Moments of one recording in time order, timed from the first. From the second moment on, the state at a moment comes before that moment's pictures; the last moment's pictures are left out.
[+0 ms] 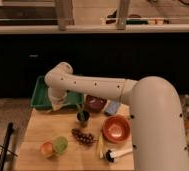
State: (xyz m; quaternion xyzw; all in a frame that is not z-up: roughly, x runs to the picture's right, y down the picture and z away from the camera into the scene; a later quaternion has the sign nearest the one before) arm -0.207 0.104 0.787 -0.28 -0.22 -0.19 0.91
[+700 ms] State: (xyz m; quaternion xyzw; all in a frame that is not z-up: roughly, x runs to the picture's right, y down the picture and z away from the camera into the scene) arm -0.209 0.133 0.780 -0.29 -0.23 -0.20 0.91
